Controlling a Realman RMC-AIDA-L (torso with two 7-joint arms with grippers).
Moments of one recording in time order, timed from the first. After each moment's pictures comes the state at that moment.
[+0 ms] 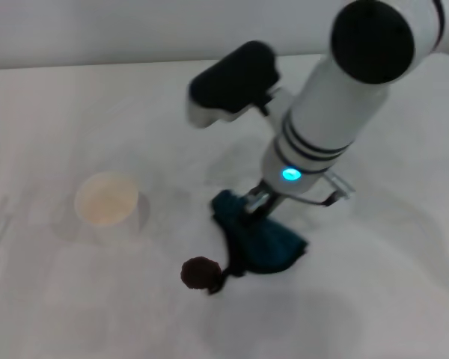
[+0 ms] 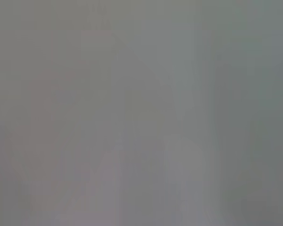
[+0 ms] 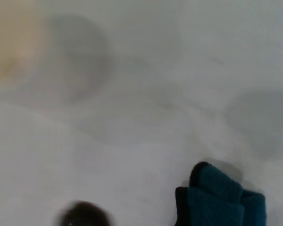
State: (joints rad) left arm -0.22 -2.08 2.83 0.03 -1.24 1.50 -0.06; right arm 0.84 2.03 -1.98 -1.10 0.68 1.31 0.07
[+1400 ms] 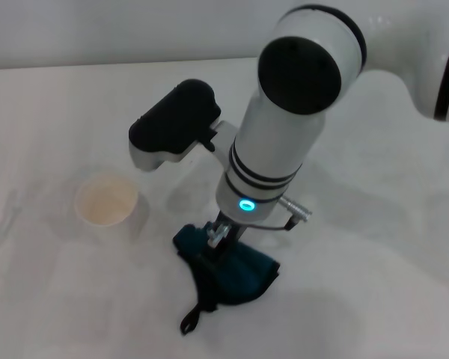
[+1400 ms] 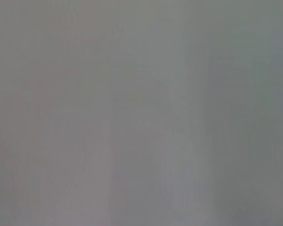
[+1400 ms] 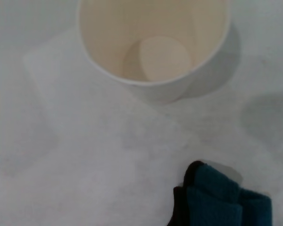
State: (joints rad) left arm -0.25 -2.08 2.84 0.03 -1.23 1.46 -0.06; right arm 1.03 2.03 -2.24 -0.96 0.95 1.18 0.09
